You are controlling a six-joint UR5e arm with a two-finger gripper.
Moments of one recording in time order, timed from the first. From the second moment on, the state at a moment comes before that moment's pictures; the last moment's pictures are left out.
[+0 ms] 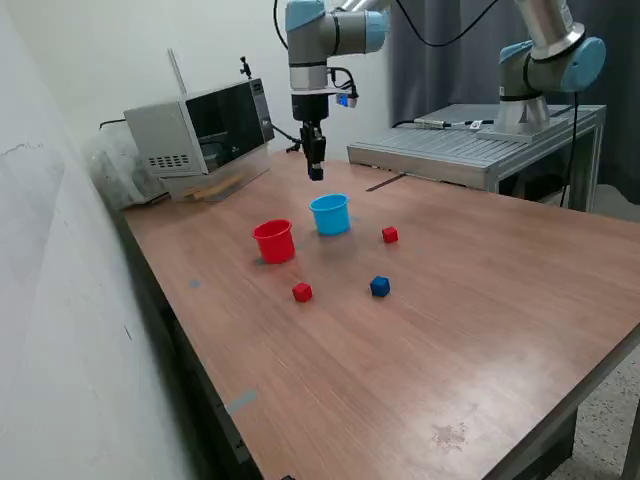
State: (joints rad) arm -0.23 -1.05 1.54 -2.21 -1.61 3.26
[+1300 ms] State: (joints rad) arm -0.26 -0.97 1.51 -2.03 -1.71 3.25
